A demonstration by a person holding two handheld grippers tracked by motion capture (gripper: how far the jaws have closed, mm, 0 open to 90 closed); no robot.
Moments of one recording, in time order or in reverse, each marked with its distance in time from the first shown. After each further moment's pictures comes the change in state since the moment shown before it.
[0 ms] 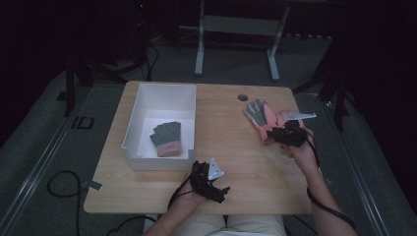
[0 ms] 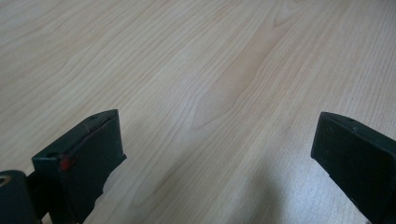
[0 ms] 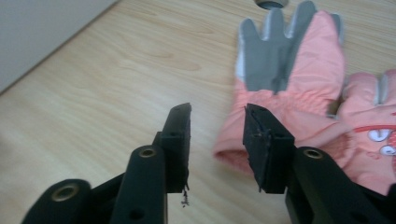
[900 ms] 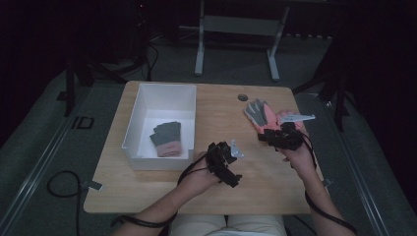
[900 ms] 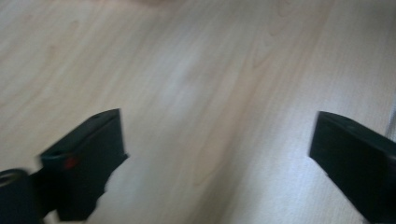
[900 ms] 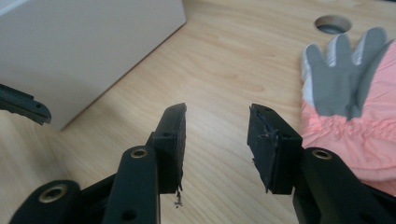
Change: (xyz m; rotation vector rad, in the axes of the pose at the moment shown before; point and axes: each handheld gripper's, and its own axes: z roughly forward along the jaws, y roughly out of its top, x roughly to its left) left arm 0.000 0.085 -0.002 0.174 -0.074 0.139; right arm 0.039 0.007 -0.021 -0.056 0.161 -0.026
